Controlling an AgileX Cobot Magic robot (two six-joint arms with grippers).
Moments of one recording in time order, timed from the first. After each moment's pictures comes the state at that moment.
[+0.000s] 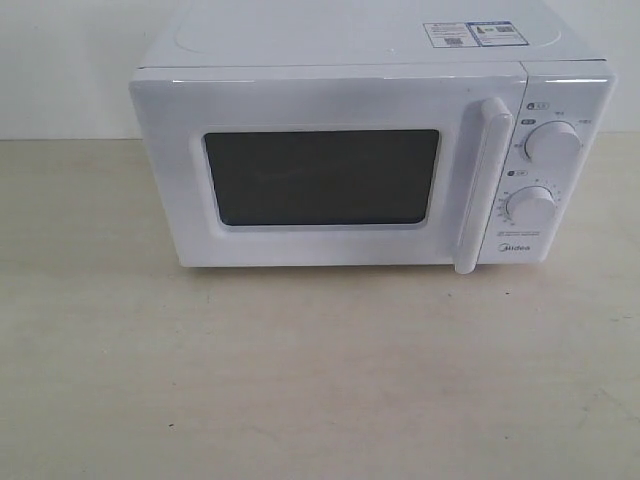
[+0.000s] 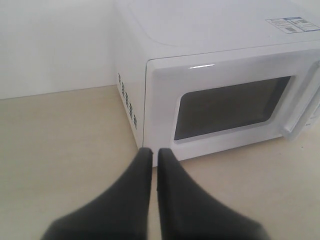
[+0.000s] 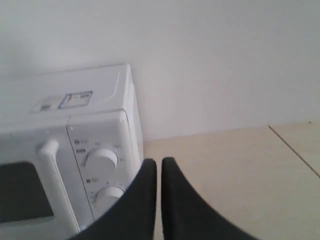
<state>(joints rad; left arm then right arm) -0.22 0.52 -0.75 -0.19 0.70 0.14 0.03 0.26 -0.44 -0.25 0.36 0.34</state>
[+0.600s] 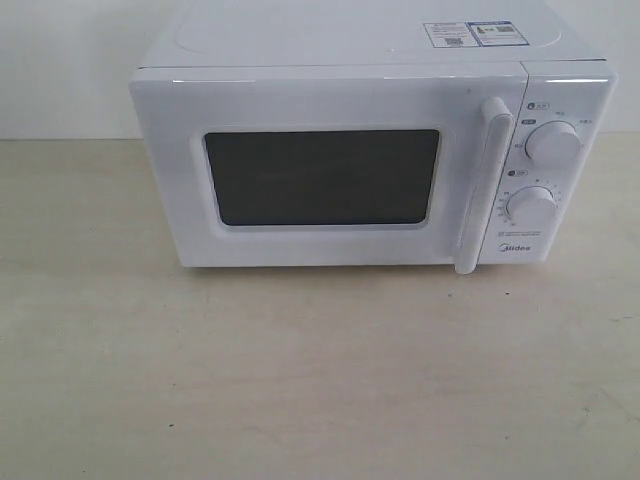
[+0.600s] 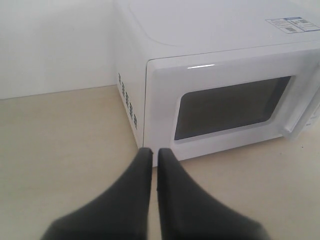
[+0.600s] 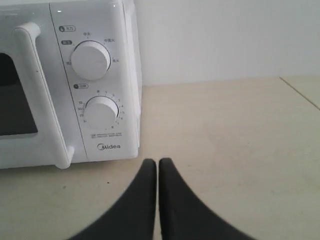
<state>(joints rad) -0.22 0.52 -0.75 -0.19 0.70 0.14 0.02 0.03 0.00 -0.24 0.21 0.29</state>
